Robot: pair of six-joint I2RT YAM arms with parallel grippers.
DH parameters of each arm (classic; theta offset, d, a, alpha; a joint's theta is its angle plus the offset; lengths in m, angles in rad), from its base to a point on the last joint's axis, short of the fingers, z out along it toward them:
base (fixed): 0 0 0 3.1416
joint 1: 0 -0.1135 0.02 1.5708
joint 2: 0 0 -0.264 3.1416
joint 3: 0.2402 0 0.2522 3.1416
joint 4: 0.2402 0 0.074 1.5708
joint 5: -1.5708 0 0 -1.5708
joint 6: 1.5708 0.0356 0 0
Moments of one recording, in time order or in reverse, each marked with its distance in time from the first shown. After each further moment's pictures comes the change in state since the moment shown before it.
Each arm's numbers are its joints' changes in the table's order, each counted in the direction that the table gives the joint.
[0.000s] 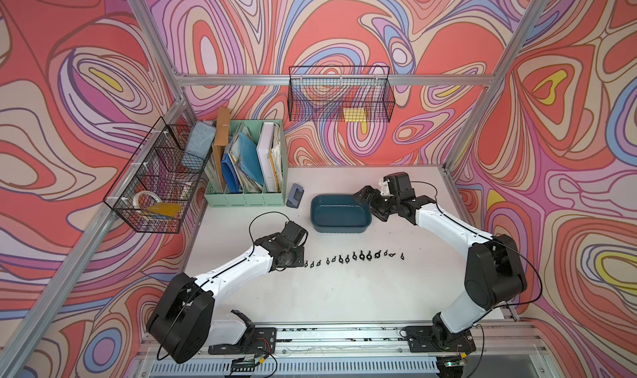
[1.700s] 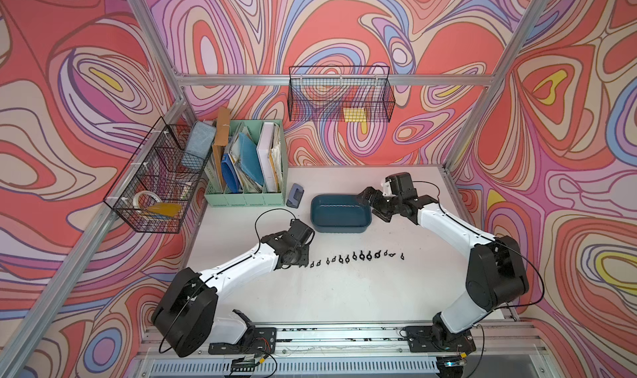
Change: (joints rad) left arm 0.051 0.034 0.105 0.031 0.078 -0.003; right arm 0.019 -0.018 0.000 0.054 -0.026 -0.049
